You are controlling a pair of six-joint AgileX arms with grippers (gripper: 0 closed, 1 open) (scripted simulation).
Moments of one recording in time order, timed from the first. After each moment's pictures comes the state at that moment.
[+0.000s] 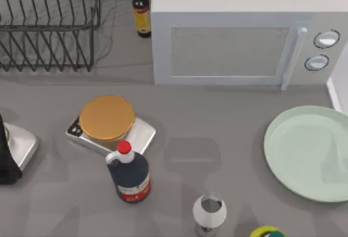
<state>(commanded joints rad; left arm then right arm) 0.00 0.00 0.00 0.00 0.00 0.00 0.00 0.00 0.00 0.00 0.00 0.00</state>
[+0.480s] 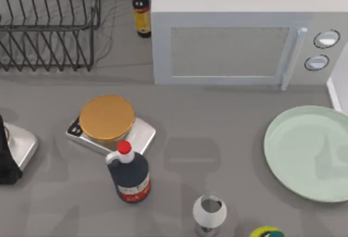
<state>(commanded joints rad) 0.00 0.00 0.00 0.00 0.00 0.00 0.05 0.16 0.14 -0.11 0.00 0.05</state>
